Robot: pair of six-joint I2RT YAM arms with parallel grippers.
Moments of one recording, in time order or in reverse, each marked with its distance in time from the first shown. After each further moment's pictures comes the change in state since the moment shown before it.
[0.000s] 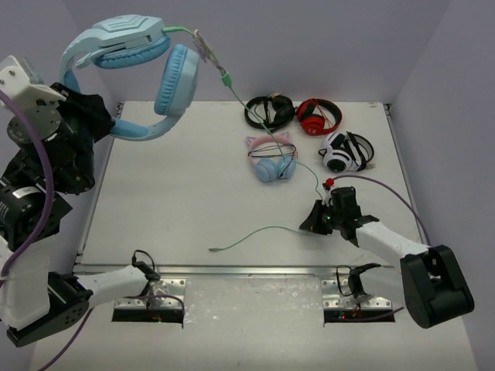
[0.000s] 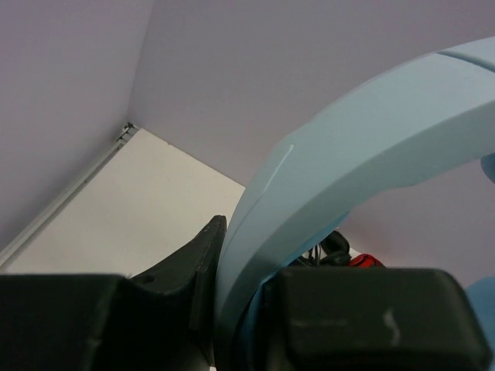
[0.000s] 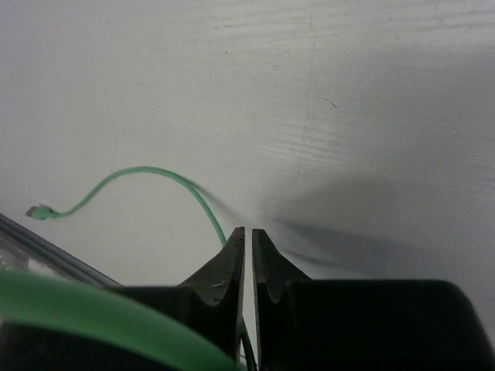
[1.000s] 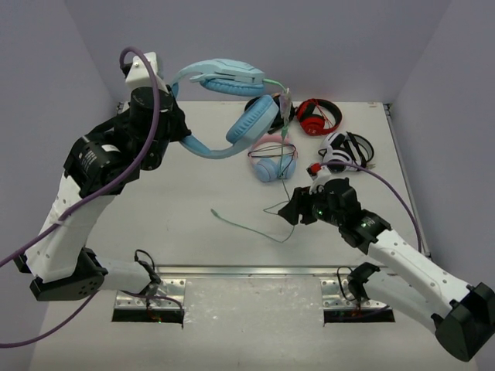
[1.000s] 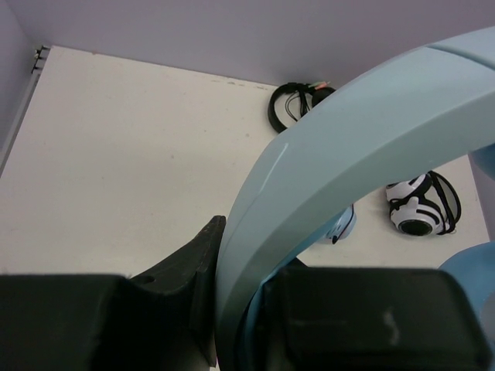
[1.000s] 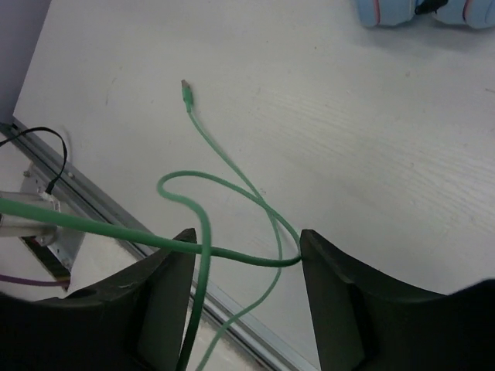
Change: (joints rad) left arm -0.164 0.153 -0.030 -0.109 0.203 -0.012; right arm 0.325 -0.361 0.239 -0.196 0.156 -0.108
